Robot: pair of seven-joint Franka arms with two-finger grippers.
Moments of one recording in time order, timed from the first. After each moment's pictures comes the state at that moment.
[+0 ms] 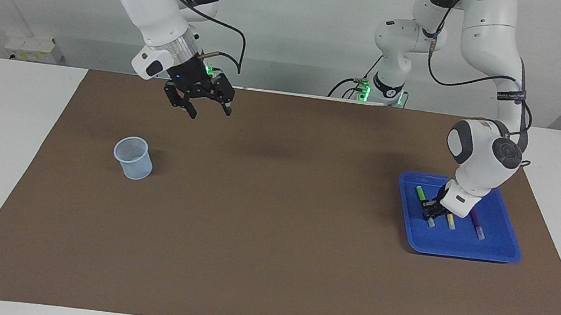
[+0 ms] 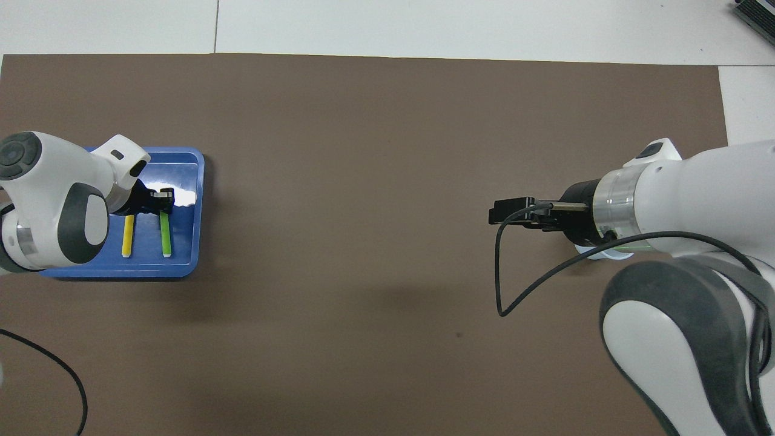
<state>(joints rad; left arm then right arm) 0.08 0.31 -0.07 -2.00 -0.02 2.27 -0.07 0.23 -0.10 0.03 -1.96 0.39 2.01 0.23</state>
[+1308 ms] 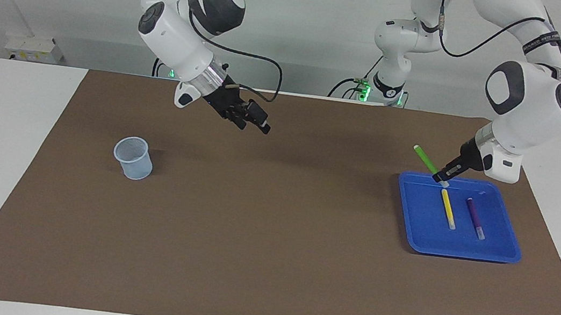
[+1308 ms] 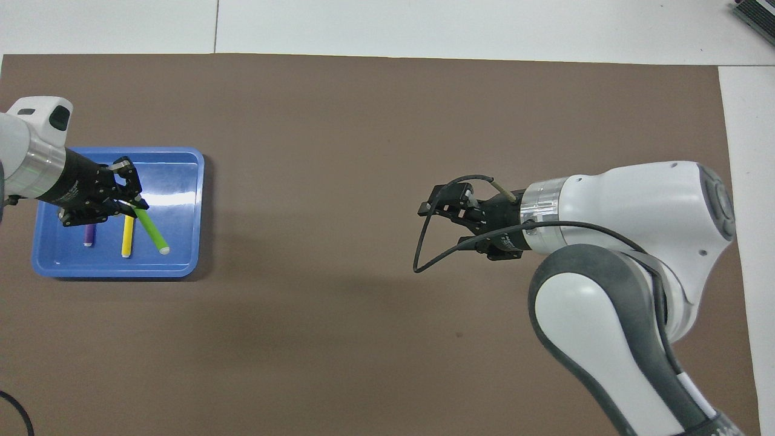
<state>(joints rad) 0.07 0.10 -0.08 -1.78 -0.20 1.76 -0.65 0.35 -0.02 0.02 -2.01 0.71 2.19 0.57</state>
